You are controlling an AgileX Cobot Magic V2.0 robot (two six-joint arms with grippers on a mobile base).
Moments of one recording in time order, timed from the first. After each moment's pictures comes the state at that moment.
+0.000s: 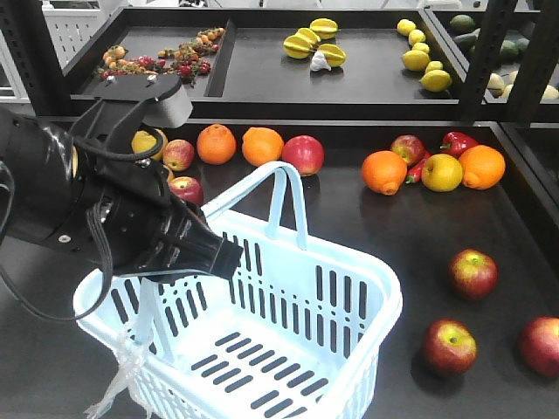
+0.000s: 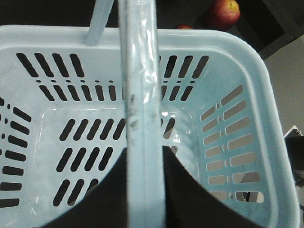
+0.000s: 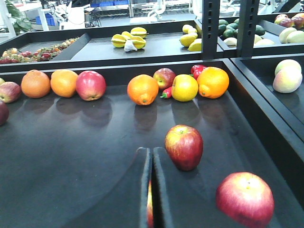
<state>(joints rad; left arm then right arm) -0.70 1.30 -1.35 -0.25 1.07 -0.14 0.01 -0.01 0.03 -0.07 0.23 0.14</state>
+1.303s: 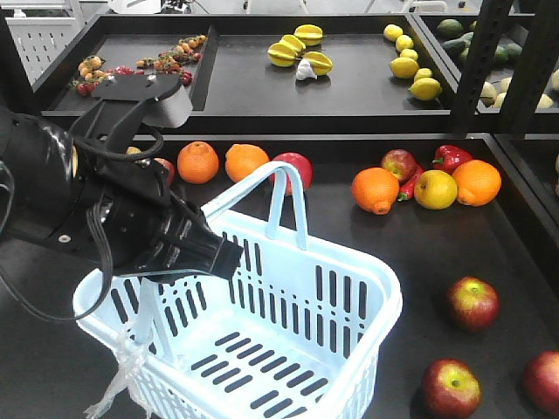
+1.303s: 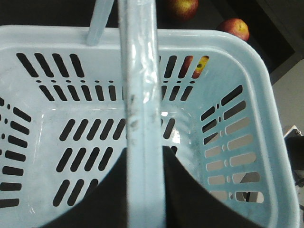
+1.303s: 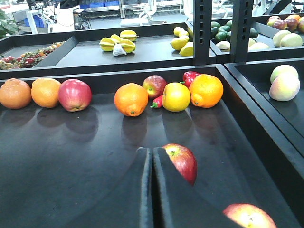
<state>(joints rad) -0.70 1.30 -1.35 -0.25 1.07 -0.14 0.01 -0.01 0.03 -0.07 0.23 0.14</state>
